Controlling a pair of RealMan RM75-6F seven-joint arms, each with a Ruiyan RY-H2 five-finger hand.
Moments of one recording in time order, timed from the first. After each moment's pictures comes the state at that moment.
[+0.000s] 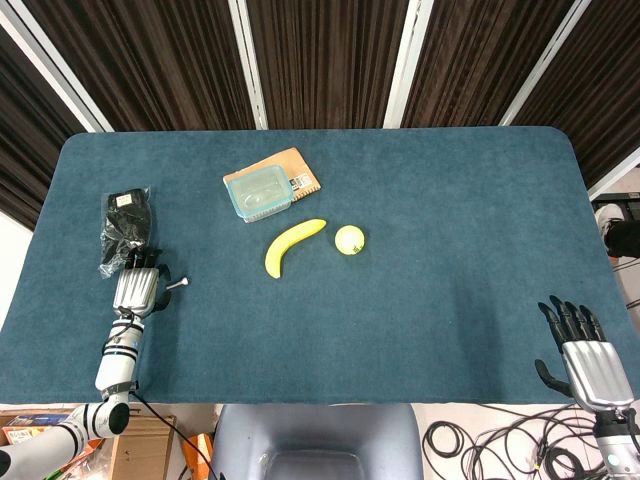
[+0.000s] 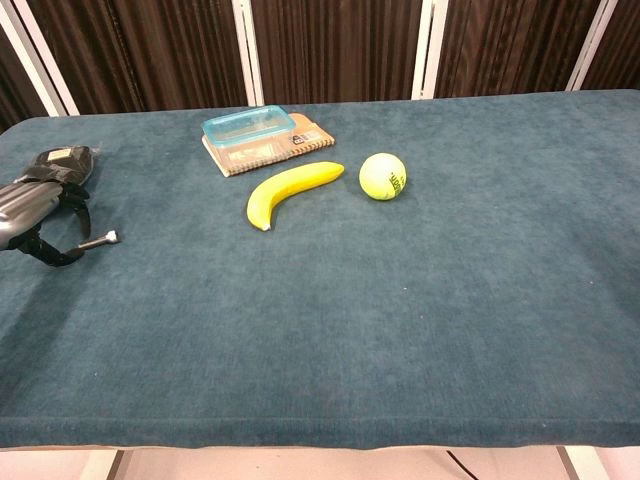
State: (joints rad) left arm -0.57 -1.71 -0.21 -0.95 1.10 0.98 0.26; right arm 0.06 -1.08 -0.01 -1.65 -1.51 1.40 -0.12
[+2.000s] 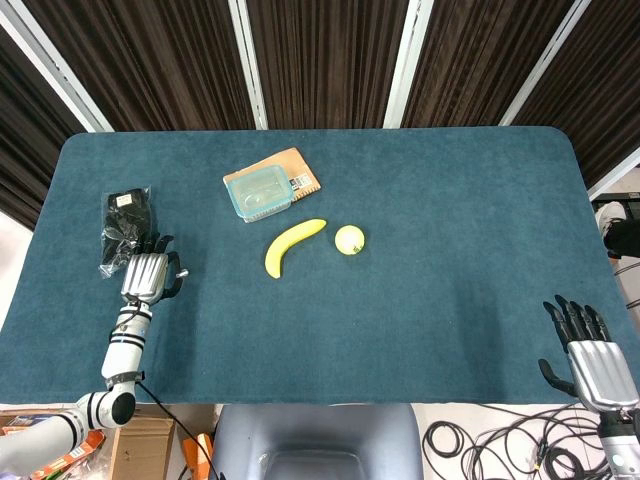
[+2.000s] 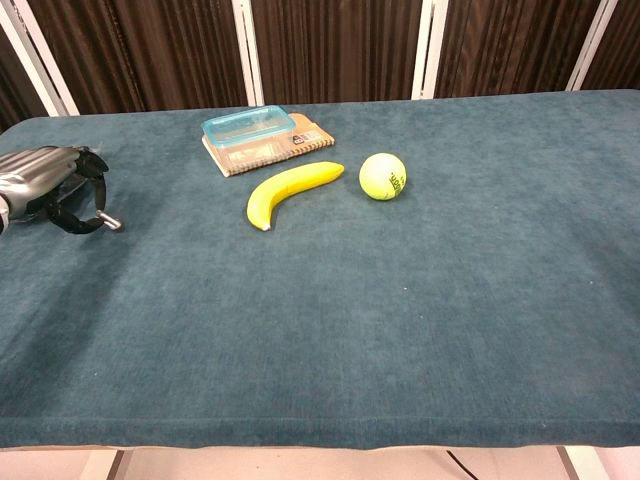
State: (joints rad) left arm -0.62 -1.65 -0.26 -1.08 1.06 0.98 0.32; right arm 0.05 -1.07 -0.01 -1.65 -1.50 1.41 -0.10
